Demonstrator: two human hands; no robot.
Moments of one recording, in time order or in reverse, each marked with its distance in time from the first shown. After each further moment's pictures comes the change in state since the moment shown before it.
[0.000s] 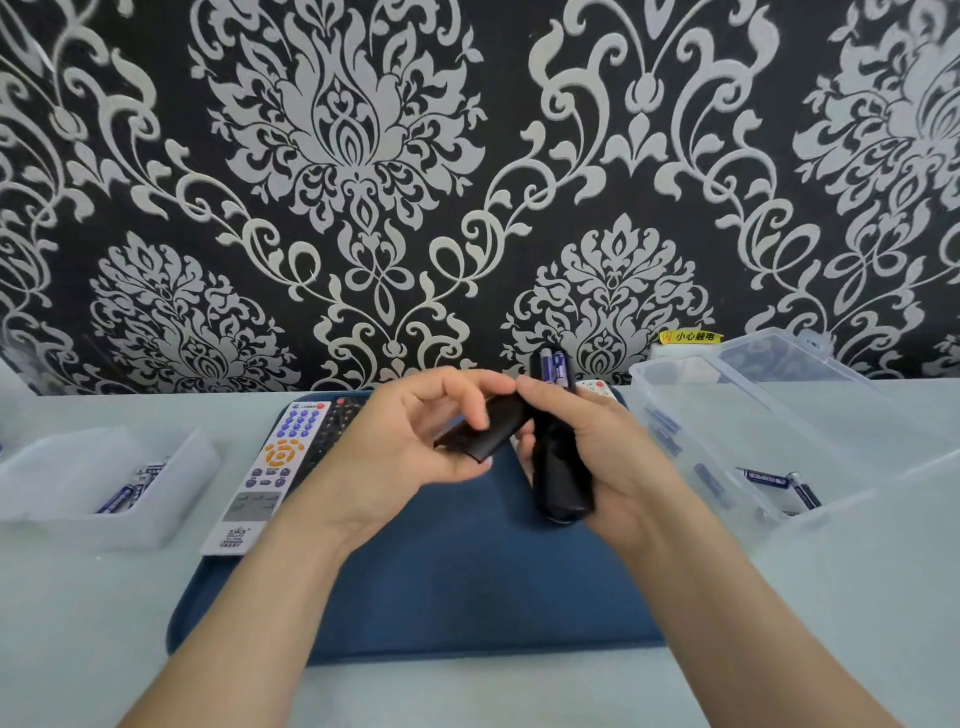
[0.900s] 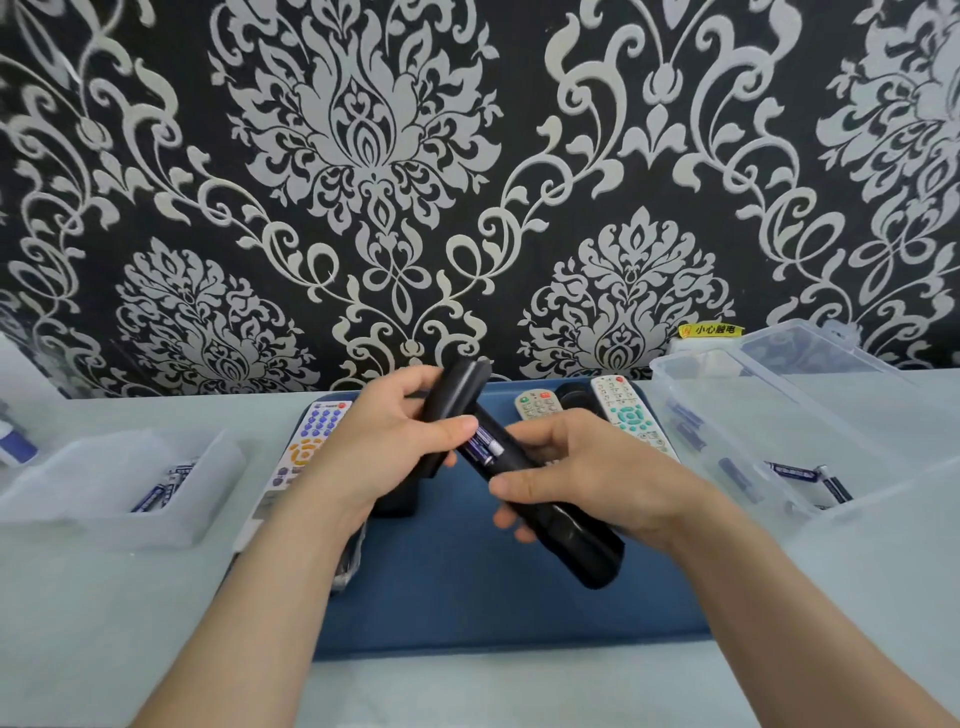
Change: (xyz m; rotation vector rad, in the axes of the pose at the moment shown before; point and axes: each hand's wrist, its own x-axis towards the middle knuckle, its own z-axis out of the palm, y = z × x) left_hand -0.001 0.006 -0.018 0.236 0.300 -0.315; right_hand -0.007 0.005 -0.003 -0.727 -0.416 0.029
